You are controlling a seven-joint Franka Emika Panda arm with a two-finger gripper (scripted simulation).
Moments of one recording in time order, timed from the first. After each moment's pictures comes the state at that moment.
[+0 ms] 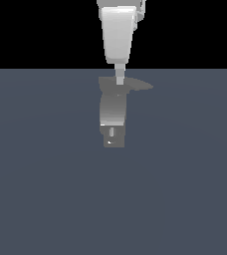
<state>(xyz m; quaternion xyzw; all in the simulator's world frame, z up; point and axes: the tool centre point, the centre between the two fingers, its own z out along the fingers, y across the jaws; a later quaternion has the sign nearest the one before) -0.076 -0.016 0.266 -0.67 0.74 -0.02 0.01</state>
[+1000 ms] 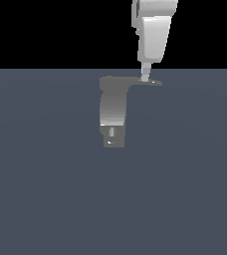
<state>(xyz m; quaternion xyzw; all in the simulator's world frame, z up) -0.028 -0.085 0.267 -0.67 0.74 -0.02 0.01</state>
